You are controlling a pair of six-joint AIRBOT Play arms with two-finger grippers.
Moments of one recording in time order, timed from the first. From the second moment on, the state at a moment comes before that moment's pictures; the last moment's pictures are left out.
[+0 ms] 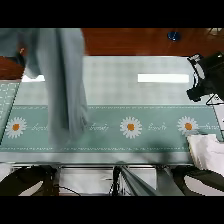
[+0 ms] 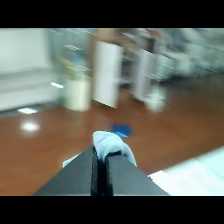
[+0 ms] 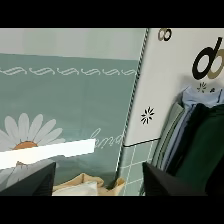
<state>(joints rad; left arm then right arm) -0.56 -1.00 1.69 1.54 -0.66 -1.57 0.13 -1.29 1.23 -2.17 1.51 1.64</state>
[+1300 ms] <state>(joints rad) -0.61 -1.51 1.64 1.65 -1.06 -1.50 0.07 -1.29 1.23 -2.09 1.40 1.65</state>
